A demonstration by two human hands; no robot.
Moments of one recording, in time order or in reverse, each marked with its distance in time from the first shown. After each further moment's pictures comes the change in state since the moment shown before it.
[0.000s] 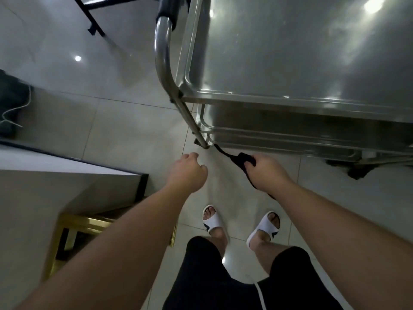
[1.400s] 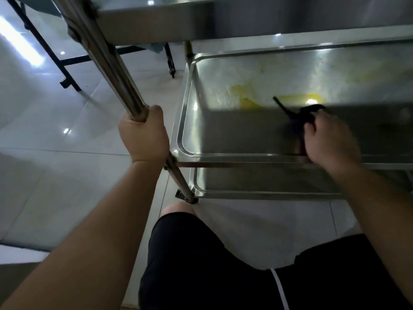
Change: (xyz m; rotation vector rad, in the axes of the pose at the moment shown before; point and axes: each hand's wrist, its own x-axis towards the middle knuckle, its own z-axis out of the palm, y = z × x) left_hand 0.267 0.003 0.031 -1.351 0.957 0.495; right_hand 0.282 0.142 0.015 -0.161 0.824 -0.011
